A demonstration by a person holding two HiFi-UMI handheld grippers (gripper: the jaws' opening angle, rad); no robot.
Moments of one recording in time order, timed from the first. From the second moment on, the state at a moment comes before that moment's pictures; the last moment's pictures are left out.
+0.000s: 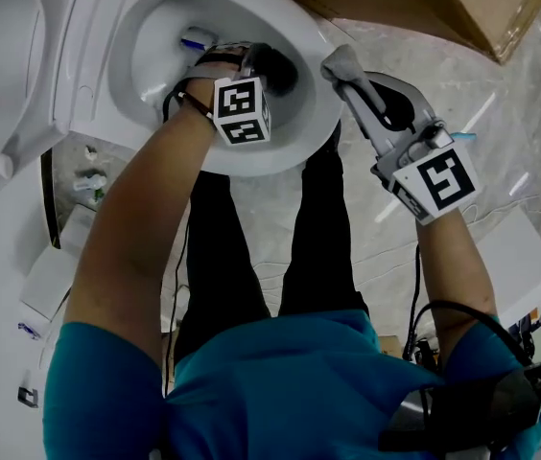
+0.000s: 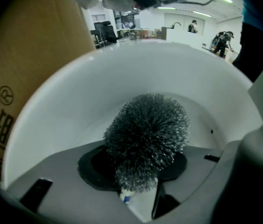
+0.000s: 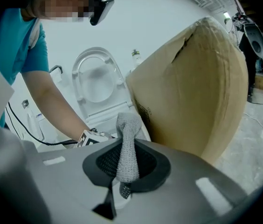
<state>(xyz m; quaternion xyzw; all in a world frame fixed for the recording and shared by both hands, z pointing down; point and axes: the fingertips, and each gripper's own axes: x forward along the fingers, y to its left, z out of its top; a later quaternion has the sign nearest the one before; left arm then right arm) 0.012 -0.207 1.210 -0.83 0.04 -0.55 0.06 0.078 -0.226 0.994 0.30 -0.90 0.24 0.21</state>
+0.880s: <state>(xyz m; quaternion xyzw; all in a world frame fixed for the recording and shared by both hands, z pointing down) -0.063 -0.292 0.882 -0.89 0.31 -0.25 -0.21 0.074 -0.234 0.809 0.33 -0.90 0.21 0.21</state>
